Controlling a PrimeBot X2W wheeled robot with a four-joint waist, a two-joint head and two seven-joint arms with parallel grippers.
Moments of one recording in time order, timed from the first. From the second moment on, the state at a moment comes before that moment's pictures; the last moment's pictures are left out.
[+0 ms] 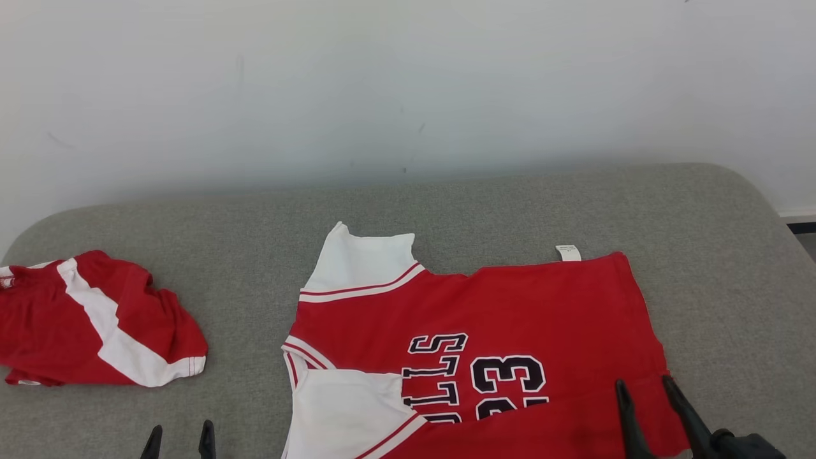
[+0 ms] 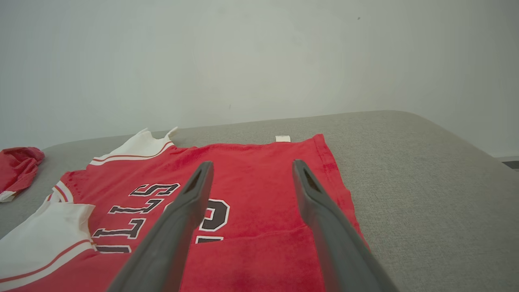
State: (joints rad) left arm 0.14 0.14 0.02 0.17 -0.26 -0.12 -0.26; right arm 0.10 -0.15 0.08 0.18 0.25 0.13 -0.26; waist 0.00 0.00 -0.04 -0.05
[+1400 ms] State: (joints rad) left arm -1.04 0.55 -0.75 0.58 -0.71 -0.13 0.03; right arm -0.87 -0.20 0.08 0.83 0.20 0.13 0.05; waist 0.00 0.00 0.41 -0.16
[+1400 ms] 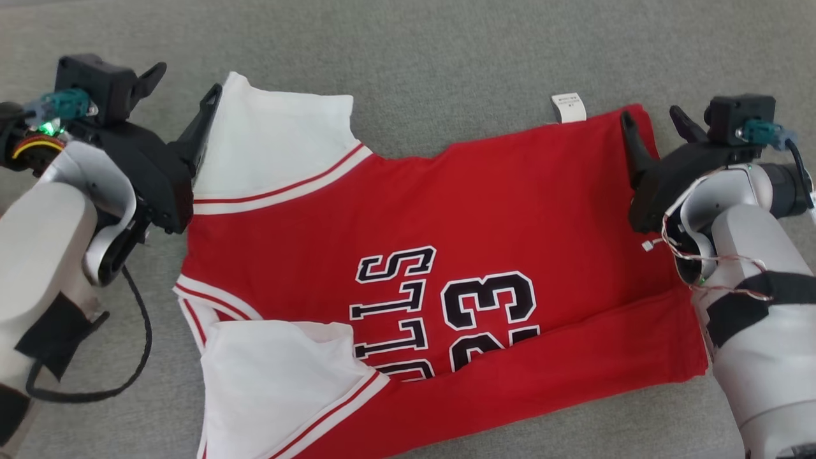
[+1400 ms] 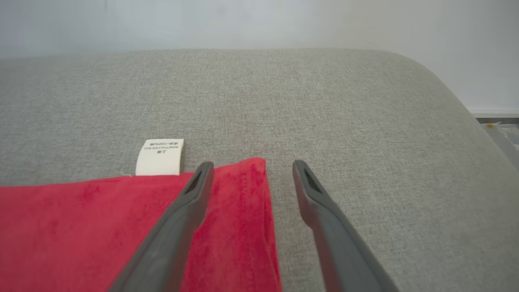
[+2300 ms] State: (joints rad) left arm -1.24 0.52 -1.05 0.78 -0.97 -0.13 -0.07; right arm -1.10 -0.17 0.19 1.13 0.23 0.13 -0.10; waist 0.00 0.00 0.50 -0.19
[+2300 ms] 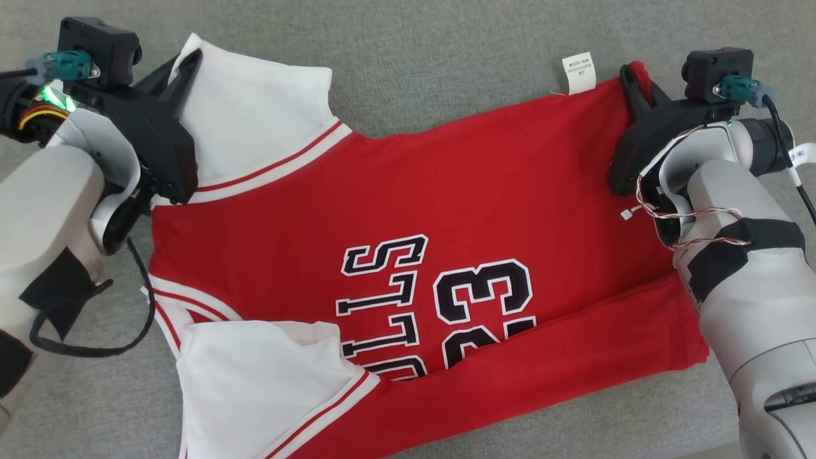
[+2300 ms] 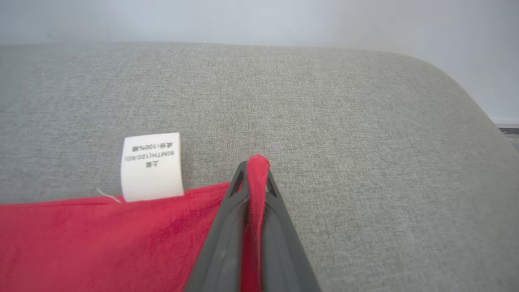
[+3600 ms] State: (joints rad) left arm -0.28 0.47 -0.64 0.14 -0.82 0.04 -0.26; right arm -0.44 -0.32 0.16 0.67 0.39 0.13 -0.26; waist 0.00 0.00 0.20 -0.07
